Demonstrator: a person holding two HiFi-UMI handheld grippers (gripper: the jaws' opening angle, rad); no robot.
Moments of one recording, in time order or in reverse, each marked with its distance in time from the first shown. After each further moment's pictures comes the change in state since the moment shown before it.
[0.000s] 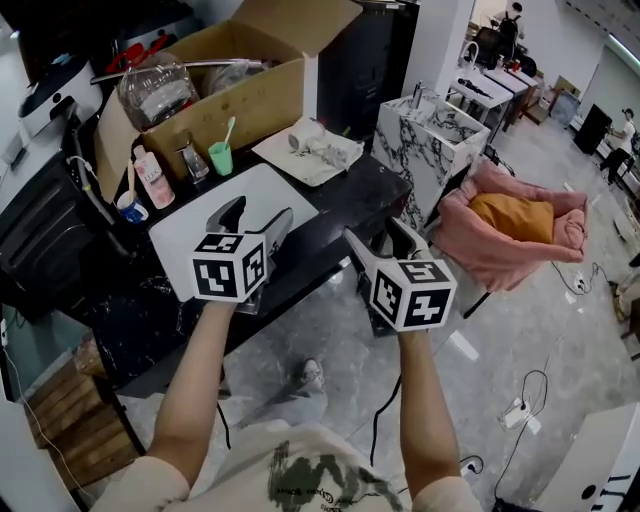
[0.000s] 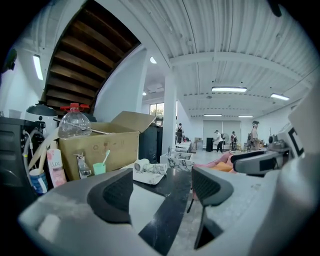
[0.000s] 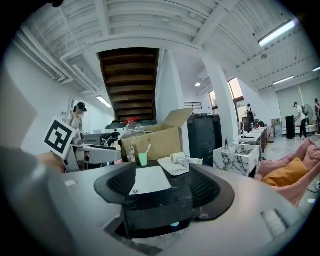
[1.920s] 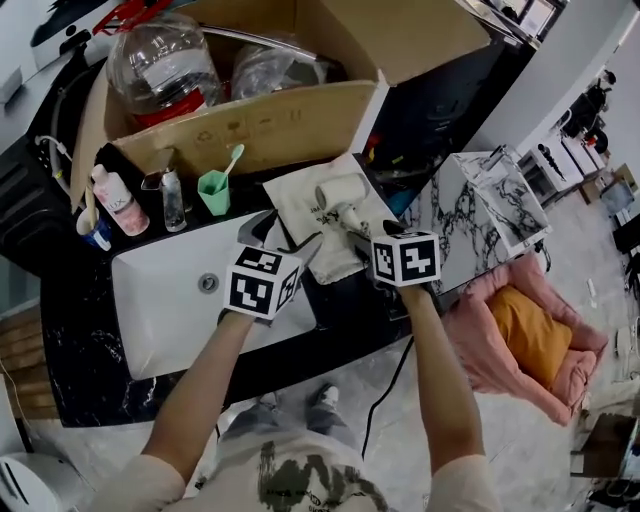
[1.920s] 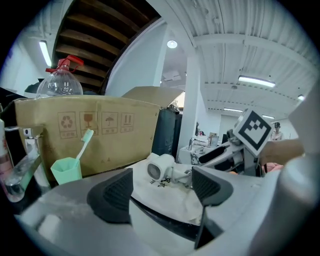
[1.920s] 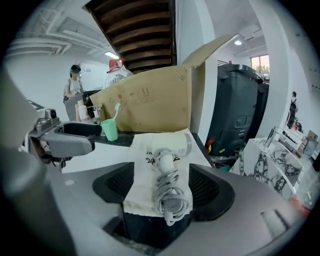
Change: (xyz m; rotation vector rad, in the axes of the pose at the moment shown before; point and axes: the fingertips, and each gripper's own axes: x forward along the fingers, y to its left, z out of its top) left arm 0.270 0.128 -0.020 -0.121 0.111 0.129; right arm 0.382 -0.132 -0.030 -0.206 0.547 0.245
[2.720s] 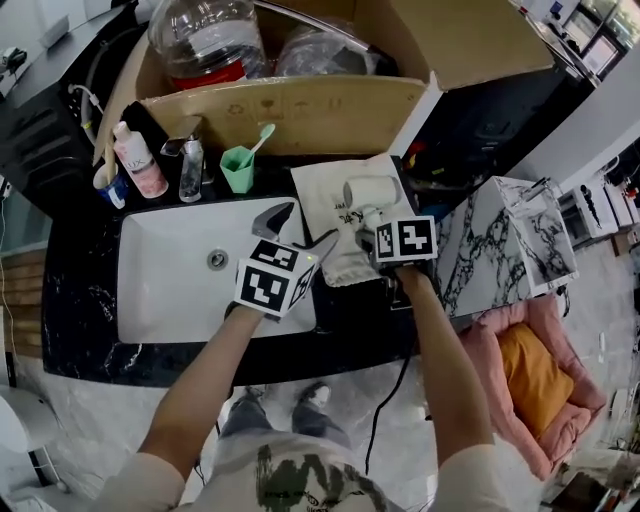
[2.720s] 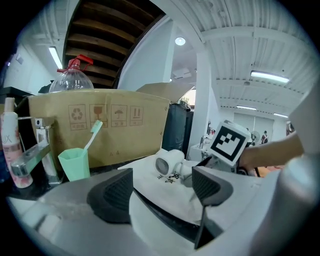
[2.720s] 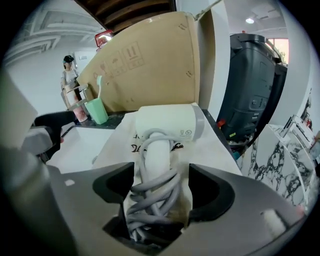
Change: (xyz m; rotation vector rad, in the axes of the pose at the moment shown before) left arm 0.014 0.011 -0.015 -0.047 0.019 0.134; right arm 0.083 -0.020 -0.027 -0.007 0.240 0.061
